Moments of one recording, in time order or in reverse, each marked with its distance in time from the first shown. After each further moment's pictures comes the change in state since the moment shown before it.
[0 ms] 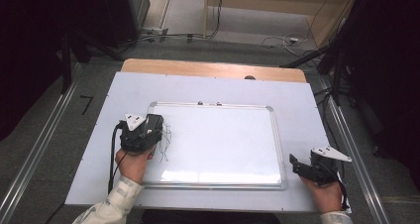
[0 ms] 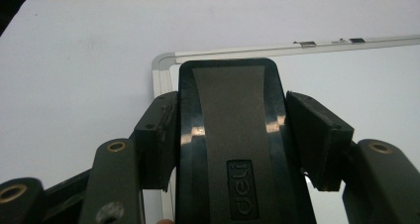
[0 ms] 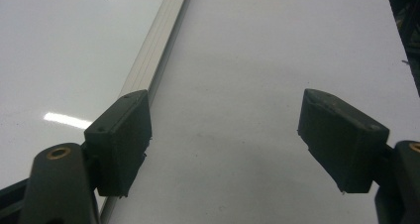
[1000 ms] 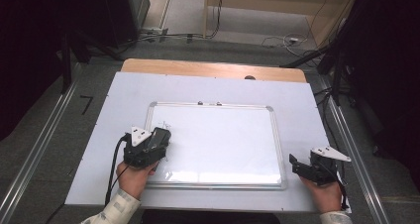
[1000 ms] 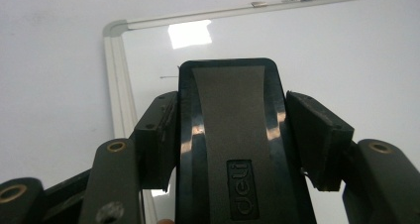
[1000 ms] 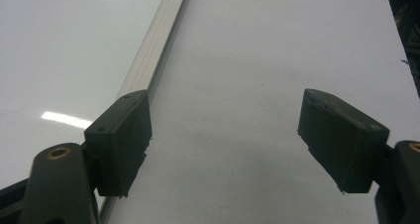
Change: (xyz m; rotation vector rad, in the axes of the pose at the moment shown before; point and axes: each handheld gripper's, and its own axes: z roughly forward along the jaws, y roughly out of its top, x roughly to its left) left arm -0.017 -0.027 -0.015 0.055 -0.114 0.089; right arm 0.001 0.000 0.001 0.003 -0.007 -0.004
